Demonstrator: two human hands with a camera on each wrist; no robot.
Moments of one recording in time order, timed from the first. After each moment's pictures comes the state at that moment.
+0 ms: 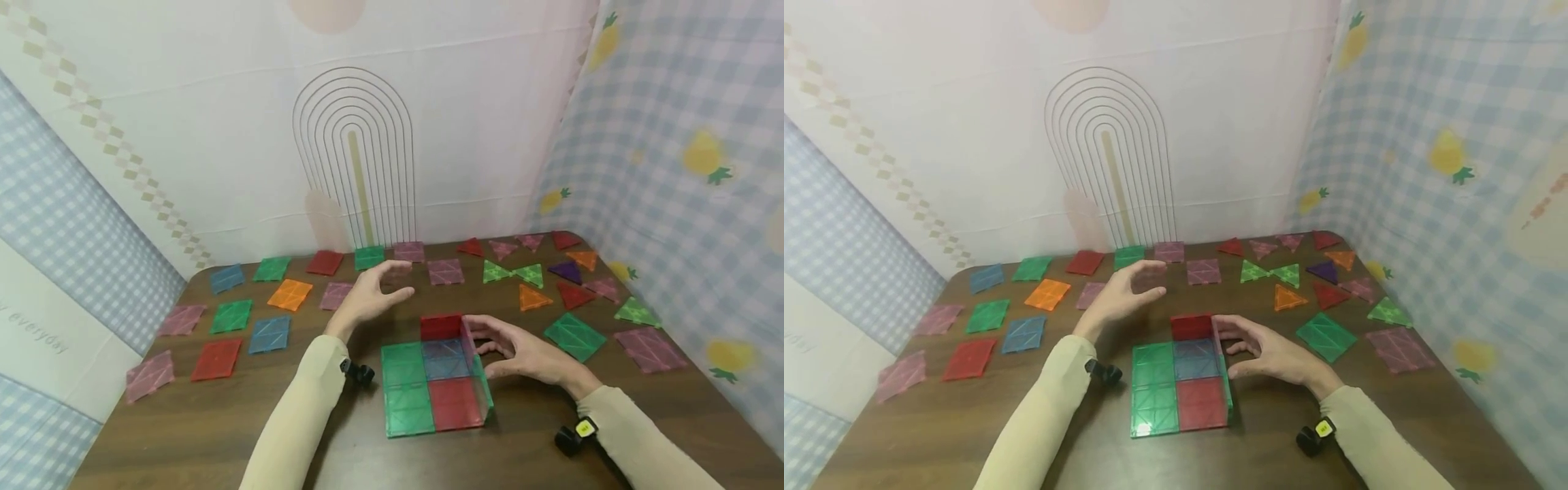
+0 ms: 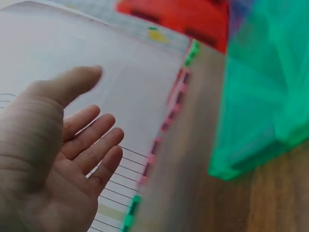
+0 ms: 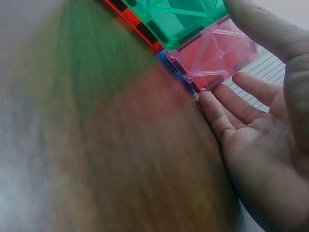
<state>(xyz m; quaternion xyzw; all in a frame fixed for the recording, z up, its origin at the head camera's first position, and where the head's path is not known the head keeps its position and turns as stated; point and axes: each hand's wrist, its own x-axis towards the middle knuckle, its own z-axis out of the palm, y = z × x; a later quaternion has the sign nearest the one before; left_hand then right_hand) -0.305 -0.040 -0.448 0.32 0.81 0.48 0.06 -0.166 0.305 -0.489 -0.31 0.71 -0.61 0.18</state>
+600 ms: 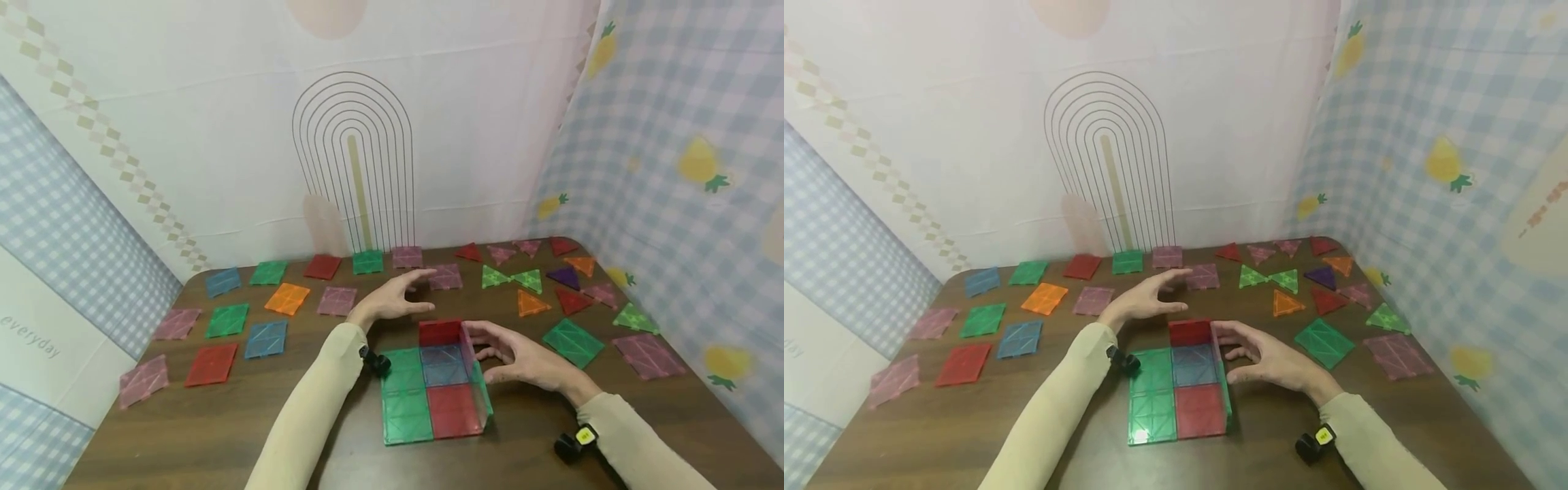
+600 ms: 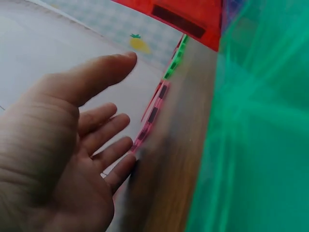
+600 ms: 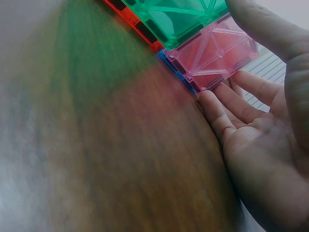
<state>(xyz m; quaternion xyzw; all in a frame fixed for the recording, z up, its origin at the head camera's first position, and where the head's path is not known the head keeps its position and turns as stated) -0.343 -0.005 -0.470 0.39 0.82 0.38 0.17 -0.166 0.305 -0.488 -0.30 0.70 -0.62 0.19</state>
